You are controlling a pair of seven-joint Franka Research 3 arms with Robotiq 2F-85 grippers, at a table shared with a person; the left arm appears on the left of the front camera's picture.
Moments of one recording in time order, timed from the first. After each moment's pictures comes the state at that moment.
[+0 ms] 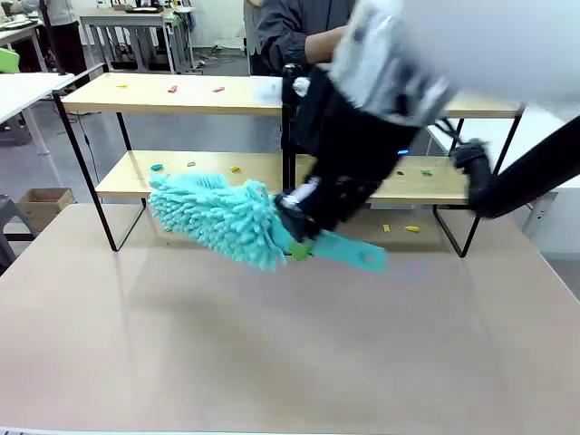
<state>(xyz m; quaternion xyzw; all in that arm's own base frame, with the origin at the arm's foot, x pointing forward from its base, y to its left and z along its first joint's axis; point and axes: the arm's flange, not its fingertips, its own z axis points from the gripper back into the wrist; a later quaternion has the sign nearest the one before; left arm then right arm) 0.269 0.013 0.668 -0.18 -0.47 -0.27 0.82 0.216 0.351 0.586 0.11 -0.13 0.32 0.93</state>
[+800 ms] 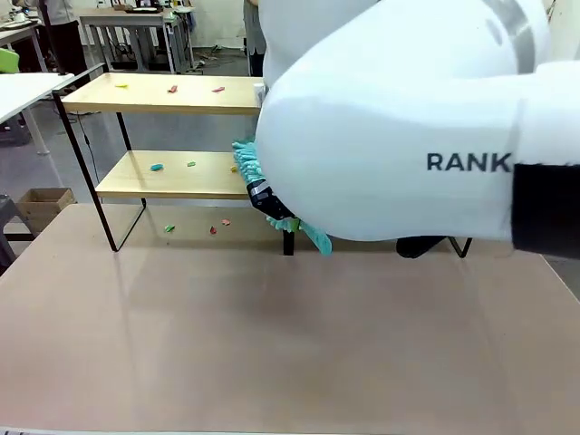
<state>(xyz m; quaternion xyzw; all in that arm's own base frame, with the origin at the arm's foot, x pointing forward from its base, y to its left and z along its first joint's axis) 0.269 0.013 0.669 -0.18 -0.47 -0.27 0.82 0.258 0.385 0.556 -0.01 -0.20 0.14 0.97</state>
